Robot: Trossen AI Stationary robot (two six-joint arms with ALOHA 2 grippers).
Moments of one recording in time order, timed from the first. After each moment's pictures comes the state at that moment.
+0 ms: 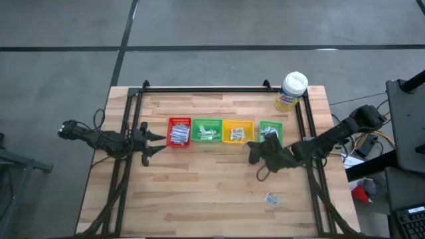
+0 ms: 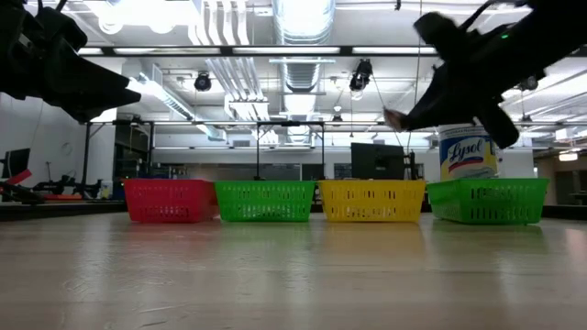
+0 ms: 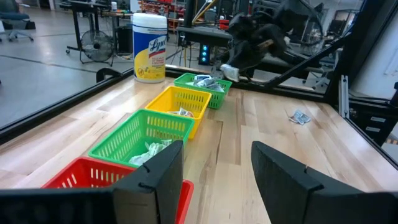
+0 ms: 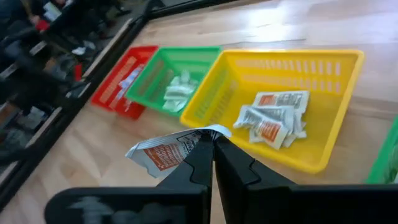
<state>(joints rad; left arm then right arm) -0.34 0.06 0.08 -0.19 -0.49 -0.19 0.40 1.28 0.55 -0.04 0.88 1.31</state>
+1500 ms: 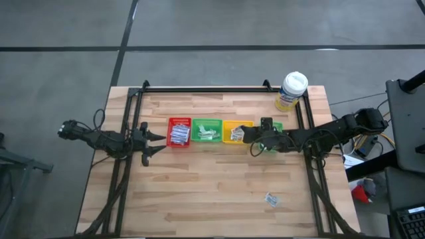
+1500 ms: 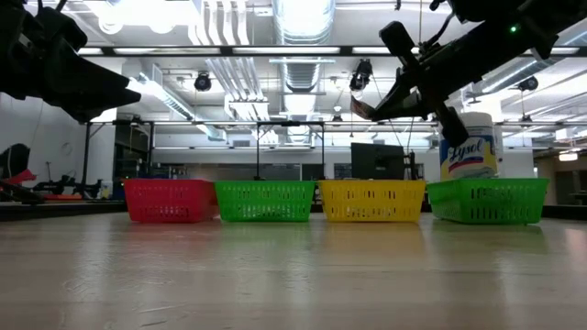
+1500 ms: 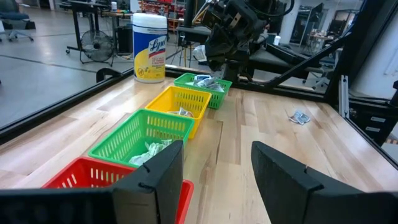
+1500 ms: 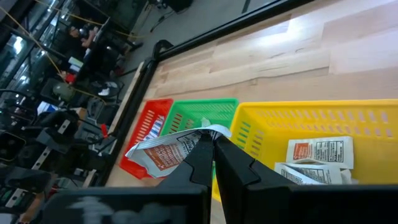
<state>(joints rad) -0.34 0.06 0.08 -0.19 -0.49 -0.19 0.11 1.27 0.55 0.22 0.70 1.26</state>
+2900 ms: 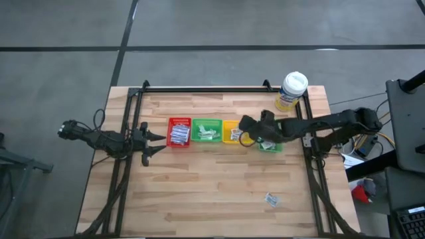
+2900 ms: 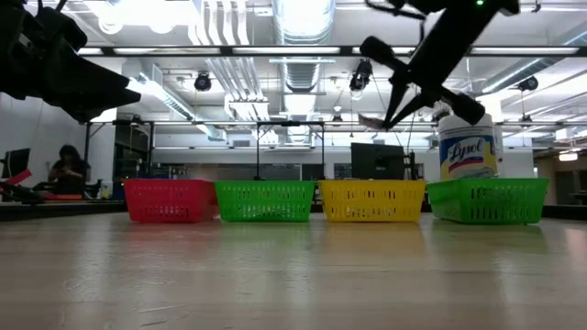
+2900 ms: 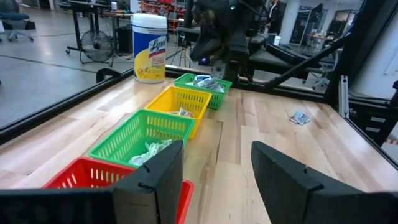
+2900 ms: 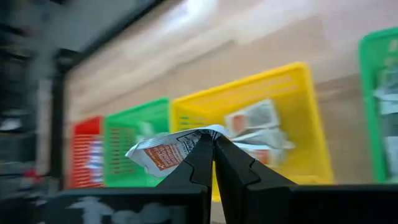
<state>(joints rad) -0.34 0.06 0.08 -0.19 -0.49 -0.19 0.02 1.35 0.91 -0.53 0.57 1.75</state>
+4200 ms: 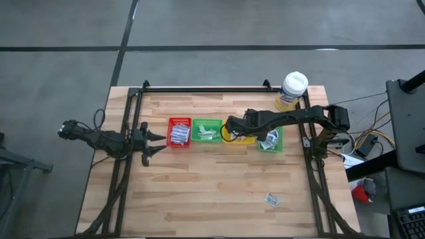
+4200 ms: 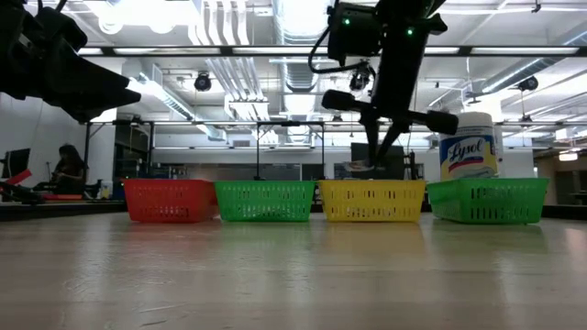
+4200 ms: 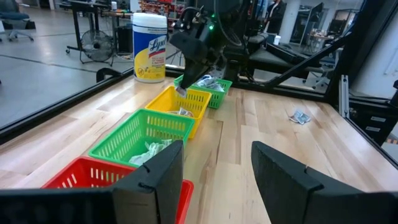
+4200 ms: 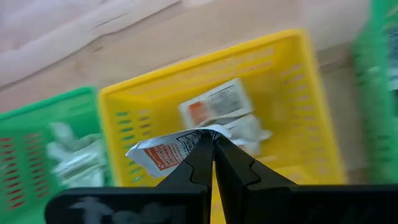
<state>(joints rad) -0.34 0.06 0.08 -0.19 -0.49 -0.19 -0.09 1.72 1.22 -0.83 0.36 1.78</state>
